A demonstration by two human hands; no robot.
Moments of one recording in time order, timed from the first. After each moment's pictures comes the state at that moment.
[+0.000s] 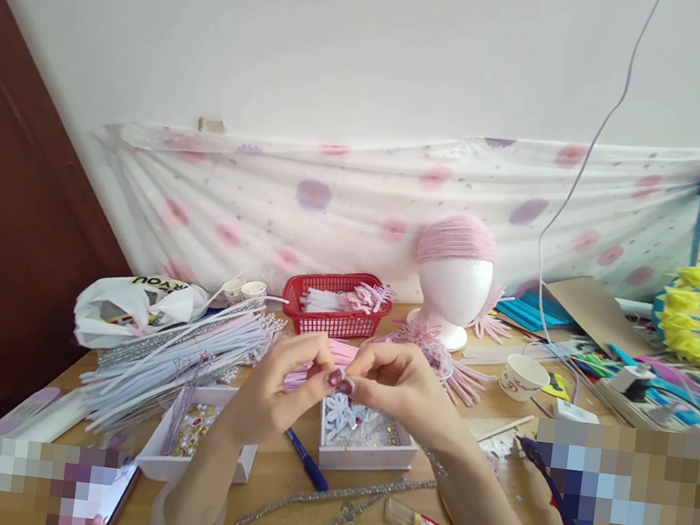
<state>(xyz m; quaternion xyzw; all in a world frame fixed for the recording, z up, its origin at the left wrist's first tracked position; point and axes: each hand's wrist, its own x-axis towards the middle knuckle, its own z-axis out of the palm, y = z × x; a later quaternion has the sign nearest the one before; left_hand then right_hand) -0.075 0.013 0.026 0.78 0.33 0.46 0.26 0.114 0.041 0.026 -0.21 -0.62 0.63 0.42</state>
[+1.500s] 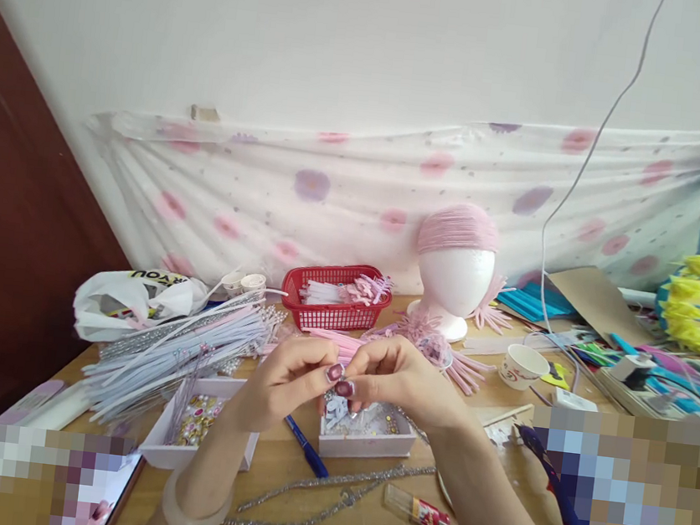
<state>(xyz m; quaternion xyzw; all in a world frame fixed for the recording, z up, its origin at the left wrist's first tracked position) -0.073 0.017 0.020 0.77 0.28 0.44 0.38 0.120 0.050 0.023 -0.21 -0.60 0.70 0.32</state>
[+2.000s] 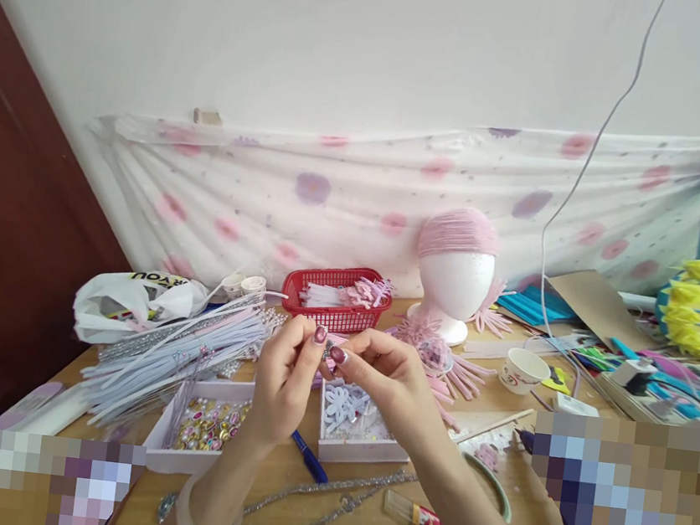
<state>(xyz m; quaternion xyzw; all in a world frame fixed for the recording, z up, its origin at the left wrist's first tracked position) -0.049 0.017 0.003 0.64 0.36 0.64 0.21 0.095 0.032 0.023 -0.21 -0.58 0.60 0.51</state>
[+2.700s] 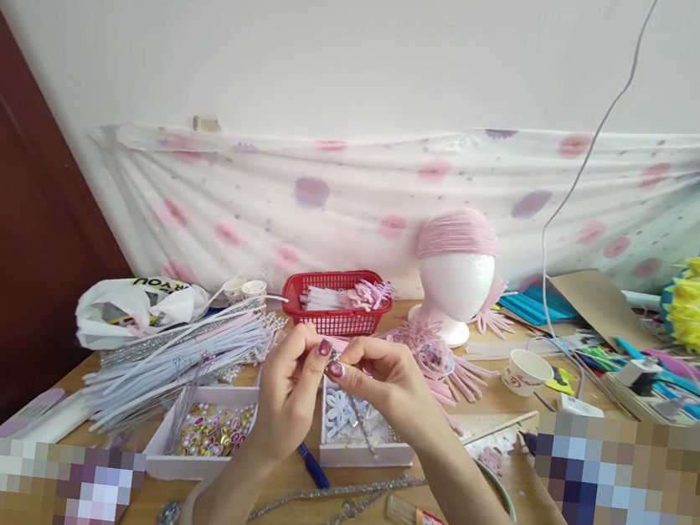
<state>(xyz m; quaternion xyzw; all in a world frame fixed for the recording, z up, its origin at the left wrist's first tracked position) -0.040 0.012 0.006 0.64 0.36 0.66 0.18 0.102 0.041 0.016 -0.22 -0.65 0.55 0.47</state>
